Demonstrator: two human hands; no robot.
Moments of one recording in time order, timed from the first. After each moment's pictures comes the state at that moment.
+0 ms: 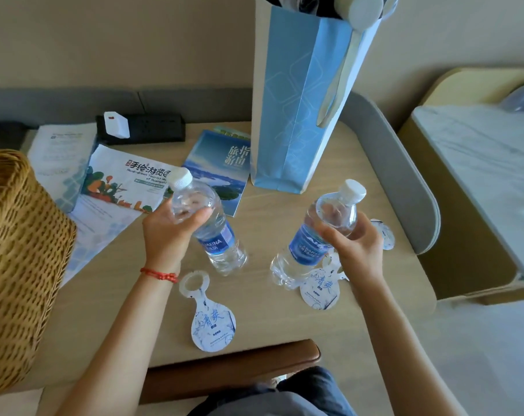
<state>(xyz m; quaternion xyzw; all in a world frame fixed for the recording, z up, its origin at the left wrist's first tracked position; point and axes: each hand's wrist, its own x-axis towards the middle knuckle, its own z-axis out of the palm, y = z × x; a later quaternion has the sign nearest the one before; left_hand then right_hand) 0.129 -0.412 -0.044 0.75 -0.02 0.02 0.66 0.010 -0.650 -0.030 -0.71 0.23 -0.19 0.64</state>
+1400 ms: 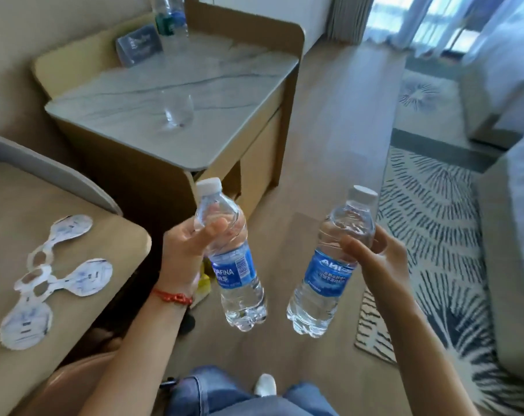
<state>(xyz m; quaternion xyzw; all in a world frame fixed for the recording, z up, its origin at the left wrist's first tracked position) -0.258 -0.730 -0.004 0.52 -0.36 -0.48 0.61 -0.505 -0.762 0.011 -0.54 0.49 -0.50 0.47</state>
